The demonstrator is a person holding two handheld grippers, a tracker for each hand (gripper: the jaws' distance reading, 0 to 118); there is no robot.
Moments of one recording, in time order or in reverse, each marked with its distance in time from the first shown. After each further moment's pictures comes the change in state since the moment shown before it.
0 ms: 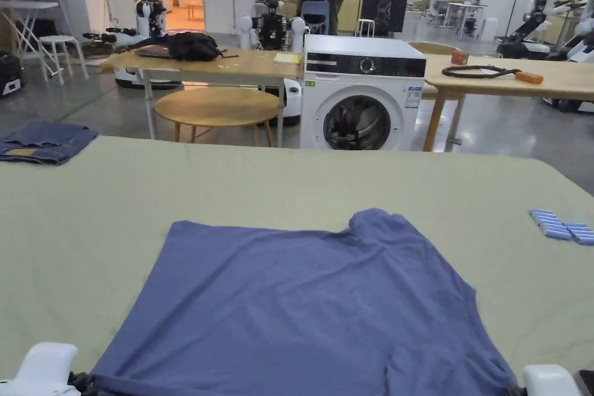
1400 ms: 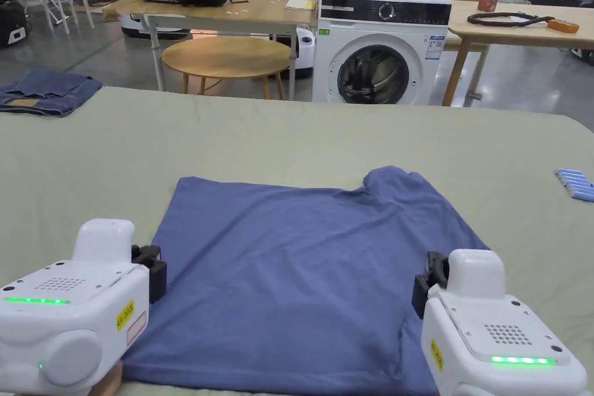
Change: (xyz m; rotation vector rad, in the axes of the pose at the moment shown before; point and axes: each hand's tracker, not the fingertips) left arm 0.064 0.081 0.052 0.201 -0.057 0.076; right arm -0.117 0.073 0.041 0.380 0.103 -0.108
